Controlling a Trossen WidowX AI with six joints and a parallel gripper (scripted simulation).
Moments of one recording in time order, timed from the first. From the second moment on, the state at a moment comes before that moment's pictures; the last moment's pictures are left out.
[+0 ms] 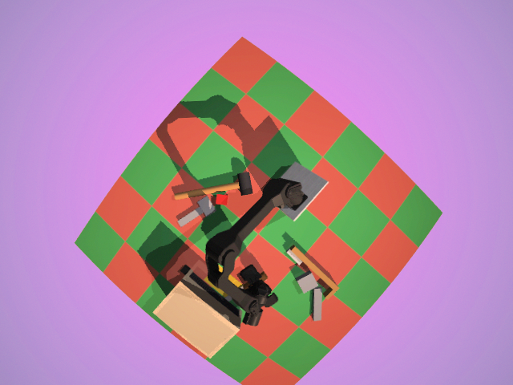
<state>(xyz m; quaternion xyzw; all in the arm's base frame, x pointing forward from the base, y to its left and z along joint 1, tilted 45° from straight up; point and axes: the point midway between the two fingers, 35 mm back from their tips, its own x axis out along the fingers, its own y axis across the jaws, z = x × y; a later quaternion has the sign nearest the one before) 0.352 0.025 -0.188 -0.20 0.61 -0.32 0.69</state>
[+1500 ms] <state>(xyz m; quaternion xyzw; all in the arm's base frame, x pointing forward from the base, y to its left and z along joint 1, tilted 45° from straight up) 0.396 0.020 -0.180 -0.20 0.61 -0.32 0.69</state>
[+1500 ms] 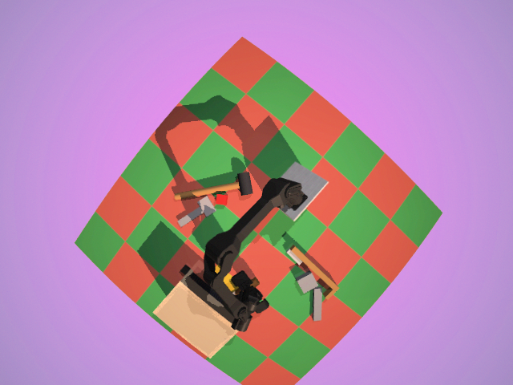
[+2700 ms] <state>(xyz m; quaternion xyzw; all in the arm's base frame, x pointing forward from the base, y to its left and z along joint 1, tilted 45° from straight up) 0.397 0.004 -0.164 -0.20 0.61 -0.32 0.70</state>
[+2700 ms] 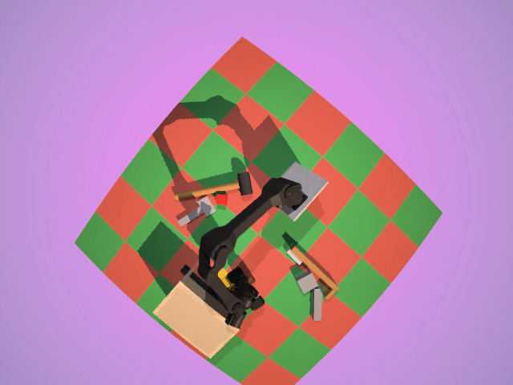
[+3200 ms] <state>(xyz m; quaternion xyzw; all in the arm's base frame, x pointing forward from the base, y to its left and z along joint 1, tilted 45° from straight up) 0.394 -0.006 -0.155 -0.20 0.61 -0.32 0.70</state>
